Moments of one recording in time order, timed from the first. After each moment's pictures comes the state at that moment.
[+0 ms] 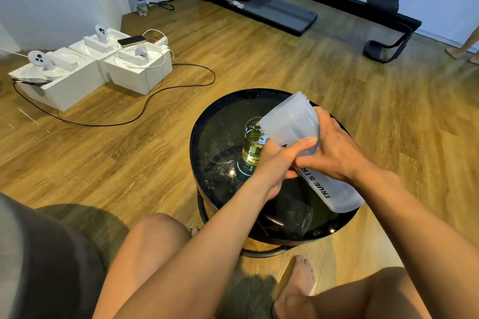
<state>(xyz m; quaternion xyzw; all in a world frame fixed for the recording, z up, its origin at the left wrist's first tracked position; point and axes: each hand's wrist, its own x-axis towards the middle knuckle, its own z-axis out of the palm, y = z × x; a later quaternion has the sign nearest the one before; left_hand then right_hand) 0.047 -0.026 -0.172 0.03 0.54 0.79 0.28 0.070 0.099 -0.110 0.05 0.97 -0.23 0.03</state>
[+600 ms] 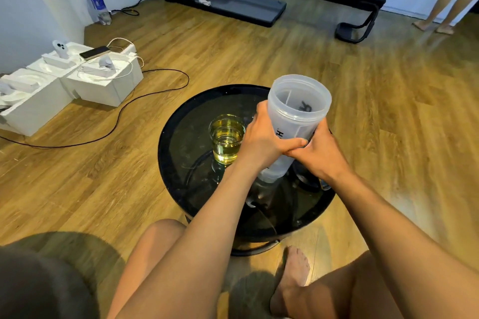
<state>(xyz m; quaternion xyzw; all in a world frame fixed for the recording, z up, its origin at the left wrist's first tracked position) 0.023 0.010 -0.159 0.21 0.80 0.56 0.08 0.086 0.143 -0.161 0.14 0.87 -0.46 -0.12</state>
